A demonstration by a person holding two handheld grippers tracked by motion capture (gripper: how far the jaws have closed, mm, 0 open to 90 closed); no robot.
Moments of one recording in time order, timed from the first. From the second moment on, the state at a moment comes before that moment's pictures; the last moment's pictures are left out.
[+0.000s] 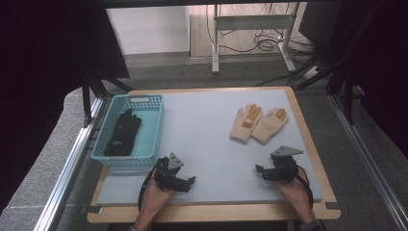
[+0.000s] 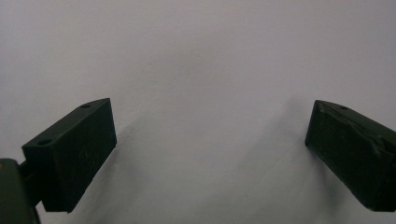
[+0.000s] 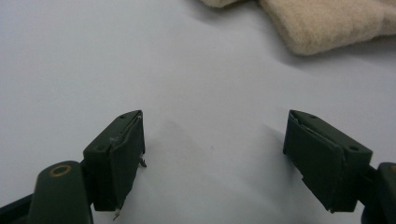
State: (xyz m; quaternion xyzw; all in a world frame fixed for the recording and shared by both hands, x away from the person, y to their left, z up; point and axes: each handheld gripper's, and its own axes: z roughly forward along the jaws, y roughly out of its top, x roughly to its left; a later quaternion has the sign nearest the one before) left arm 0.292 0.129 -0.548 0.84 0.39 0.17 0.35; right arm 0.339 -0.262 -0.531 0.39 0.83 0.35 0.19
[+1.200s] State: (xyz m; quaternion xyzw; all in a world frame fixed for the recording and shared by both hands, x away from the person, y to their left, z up) left arm 0.294 0.132 -0.550 0.83 0.40 0.15 0.35; right arm 0.437 -0.283 -0.481 0.44 0.79 0.36 0.23
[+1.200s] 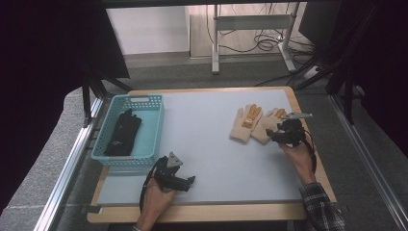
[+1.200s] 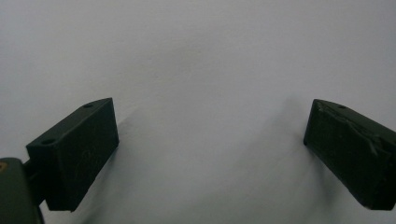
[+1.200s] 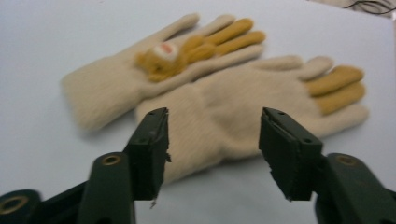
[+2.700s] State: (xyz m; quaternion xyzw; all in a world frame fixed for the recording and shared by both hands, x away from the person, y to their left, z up) left arm 0.295 0.133 -0.549 0.83 0.40 0.15 0.35; right arm 0.429 -0.274 -0.454 0.42 0.80 0.39 0.20
